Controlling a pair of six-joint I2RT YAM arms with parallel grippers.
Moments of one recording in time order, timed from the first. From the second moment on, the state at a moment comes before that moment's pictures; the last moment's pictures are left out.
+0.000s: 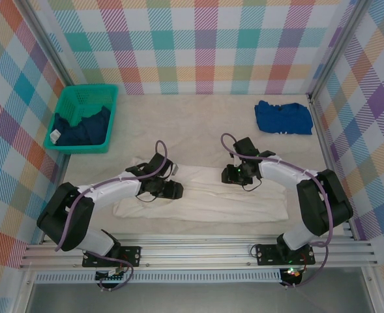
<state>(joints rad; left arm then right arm) -0.63 1.46 0.76 -0.44 0.21 -0.45 0.47 1.56 0.88 -0.53 -0.26 0.47</state>
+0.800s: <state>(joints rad) -0.66 1.32 0.74 -0.44 0.28 -0.48 0.47 1.56 0.88 -0.53 -0.26 0.48</state>
